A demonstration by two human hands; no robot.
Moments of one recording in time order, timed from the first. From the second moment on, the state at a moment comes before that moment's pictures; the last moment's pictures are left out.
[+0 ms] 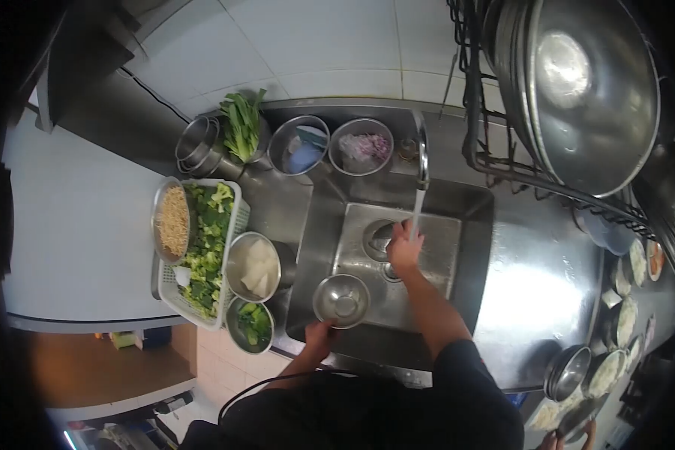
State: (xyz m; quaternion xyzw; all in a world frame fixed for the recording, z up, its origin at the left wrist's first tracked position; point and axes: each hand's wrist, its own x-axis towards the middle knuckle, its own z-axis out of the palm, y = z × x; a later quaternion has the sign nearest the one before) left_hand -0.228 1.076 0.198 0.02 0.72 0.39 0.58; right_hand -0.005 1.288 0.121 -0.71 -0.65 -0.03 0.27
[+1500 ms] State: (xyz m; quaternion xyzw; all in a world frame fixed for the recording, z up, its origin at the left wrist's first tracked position) left_hand -0.238 1.064 0.219 0.07 0.74 0.35 0.58; right_hand 0.028 1.181 -0.132 -0.85 -0.27 0.44 0.12
